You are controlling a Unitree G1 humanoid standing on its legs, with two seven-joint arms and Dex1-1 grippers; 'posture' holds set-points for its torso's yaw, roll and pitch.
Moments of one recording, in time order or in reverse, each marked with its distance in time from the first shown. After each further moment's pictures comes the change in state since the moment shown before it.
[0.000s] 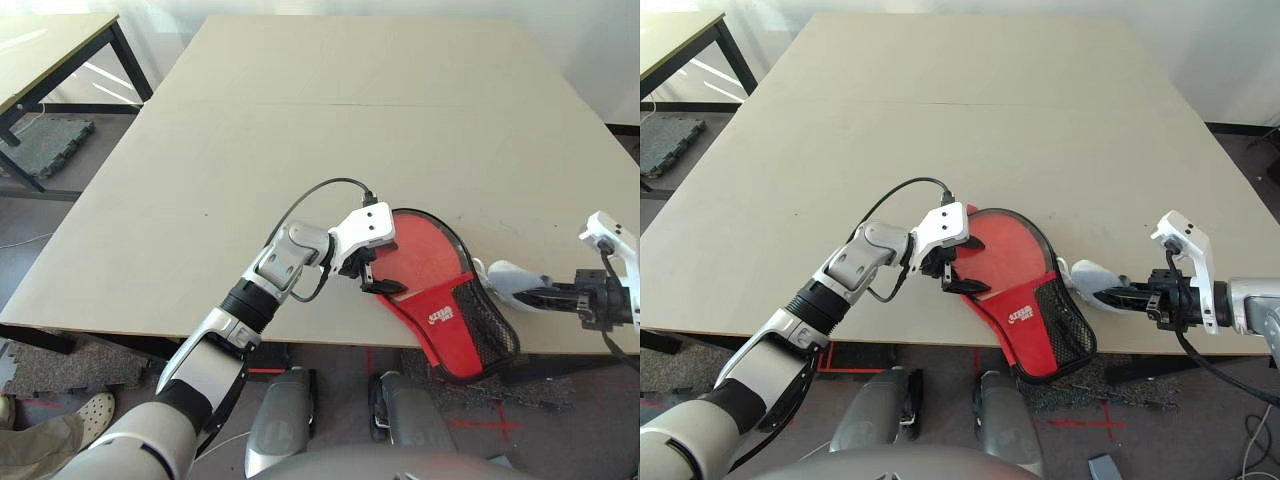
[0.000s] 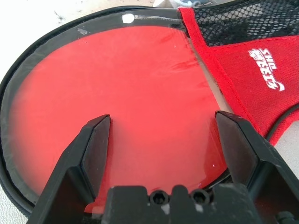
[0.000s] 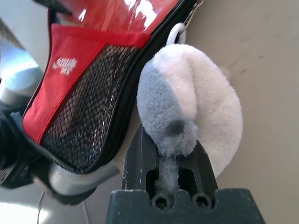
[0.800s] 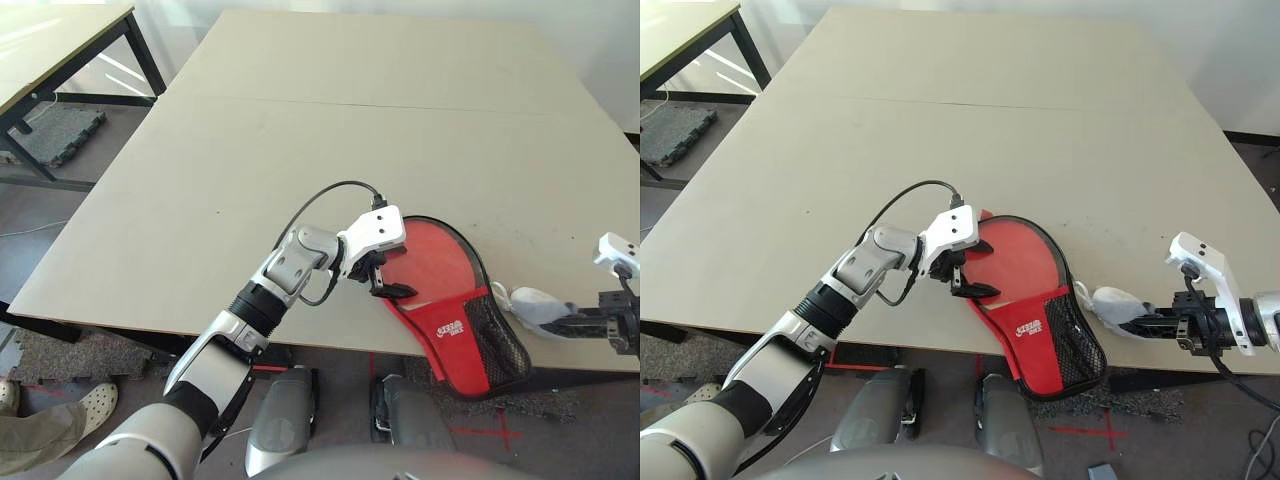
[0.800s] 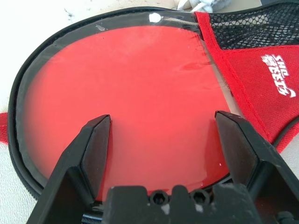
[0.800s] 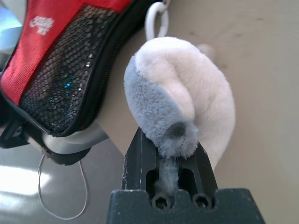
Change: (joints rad) left arm 0.004 -0.028 -0.023 0.001 0.001 0.006 0.021; right arm 0.038 -0.100 0.032 0.205 -0.048 -0.170 0.063
